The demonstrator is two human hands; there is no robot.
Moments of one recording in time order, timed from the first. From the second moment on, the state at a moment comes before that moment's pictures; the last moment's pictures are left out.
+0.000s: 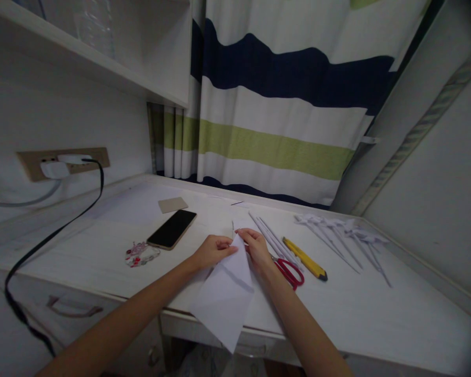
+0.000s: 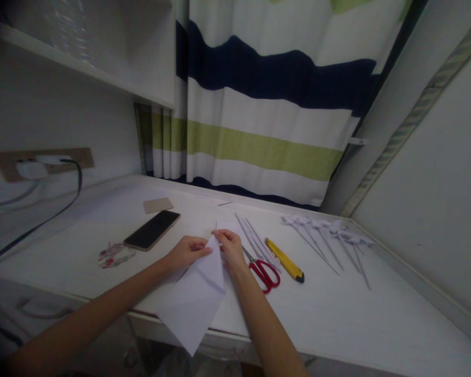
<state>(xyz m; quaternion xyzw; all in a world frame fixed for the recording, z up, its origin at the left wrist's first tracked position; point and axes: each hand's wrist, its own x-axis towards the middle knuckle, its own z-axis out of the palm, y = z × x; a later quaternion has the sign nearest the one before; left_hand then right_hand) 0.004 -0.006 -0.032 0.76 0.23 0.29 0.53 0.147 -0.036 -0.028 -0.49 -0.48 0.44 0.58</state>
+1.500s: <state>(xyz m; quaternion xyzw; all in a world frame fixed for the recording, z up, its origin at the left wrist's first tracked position) 0.003 0.015 -0.046 0.75 0.30 0.25 0.54 0.148 -0.032 -0.035 -0.55 -0.48 0.47 0.50</state>
